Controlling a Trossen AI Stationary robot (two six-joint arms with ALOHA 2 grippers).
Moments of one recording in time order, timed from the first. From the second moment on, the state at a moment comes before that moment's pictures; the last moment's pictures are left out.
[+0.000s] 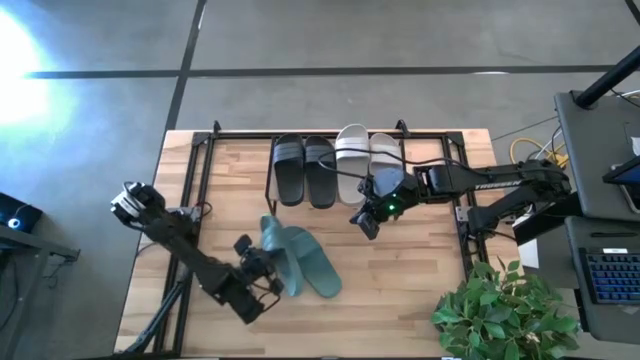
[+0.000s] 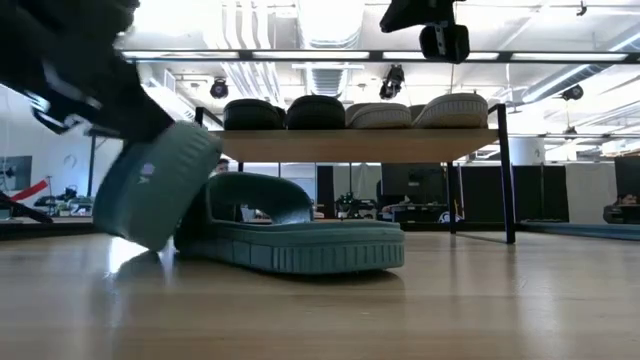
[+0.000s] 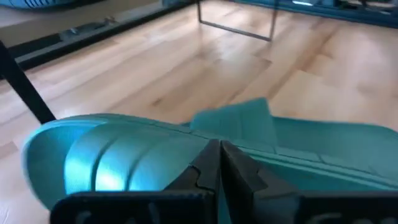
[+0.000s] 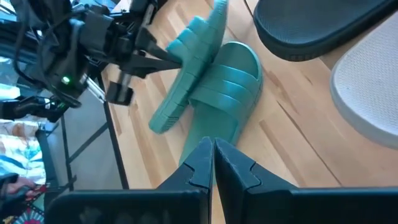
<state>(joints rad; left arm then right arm) -0.73 1.66 0.85 -0.46 -1.12 -1.27 0.06 1.38 1.25 -0.60 -0.10 0.76</state>
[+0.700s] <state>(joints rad) -0.87 1.74 0.82 -0.40 -0.71 -1.45 0.09 1.38 1.25 -0.66 -0.11 0.80</state>
